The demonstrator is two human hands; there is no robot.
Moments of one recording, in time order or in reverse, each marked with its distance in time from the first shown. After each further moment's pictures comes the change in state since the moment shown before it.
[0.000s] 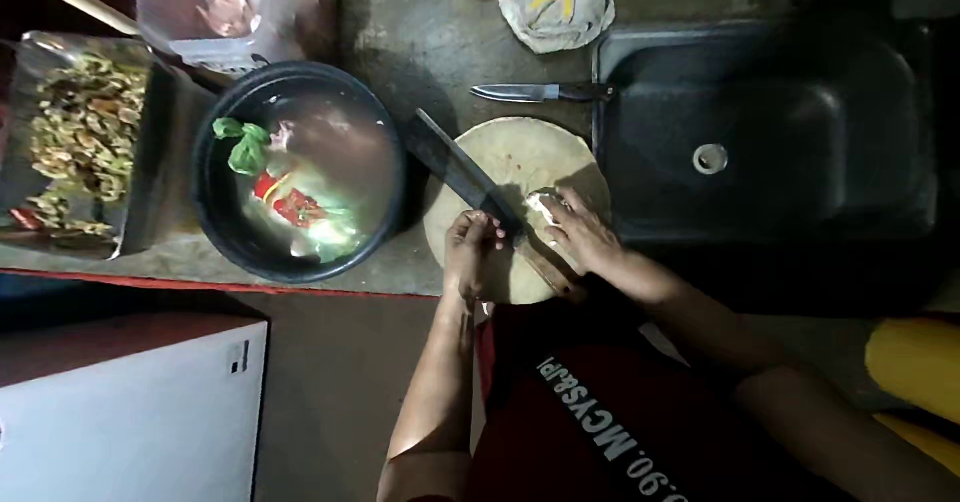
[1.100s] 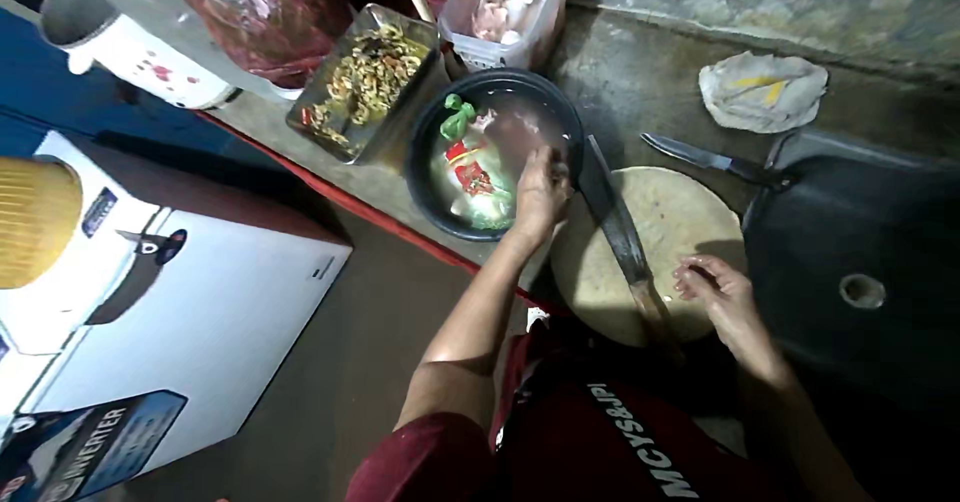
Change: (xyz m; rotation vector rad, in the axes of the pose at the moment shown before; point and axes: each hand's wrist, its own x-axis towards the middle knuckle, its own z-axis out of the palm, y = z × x) left_hand 0.070 0.098 -0.088 0.871 0.327 0.387; right_hand 0.007 0.002 0.007 0.726 0.103 0.124
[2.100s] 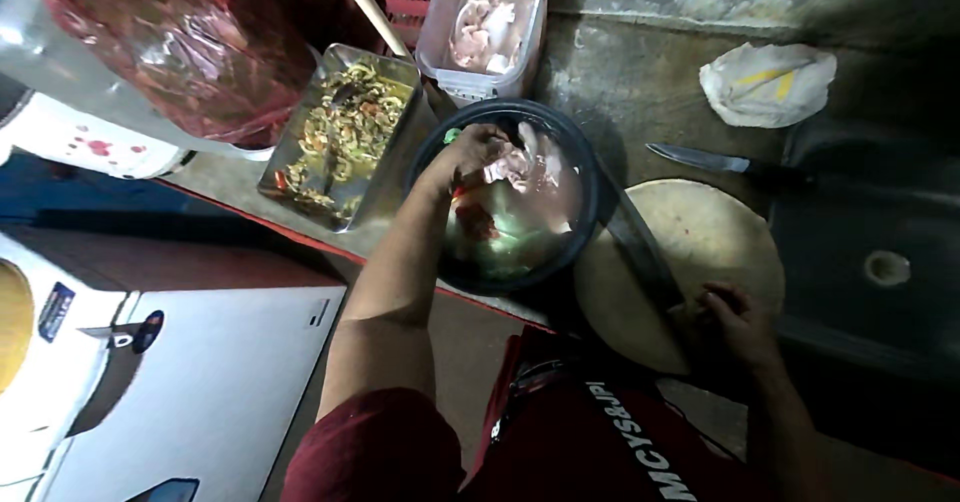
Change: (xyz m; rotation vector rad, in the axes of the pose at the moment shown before) left_hand 0.164 -0.102 -0.113 -0.137 -0.589 -0.120; right_hand -0.005 -0.004 0.051 -0.019 0.253 0.275
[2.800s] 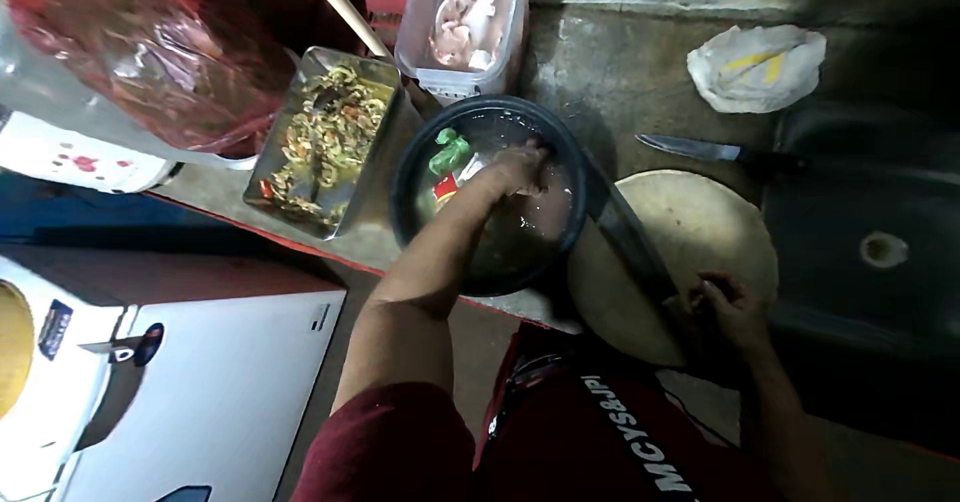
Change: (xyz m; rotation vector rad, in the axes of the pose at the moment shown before) left_hand 0.031 0.048 0.082 0.852 -0.289 -0.066; right_hand 0.007 0.010 -0.001 0.010 0.030 -0.021
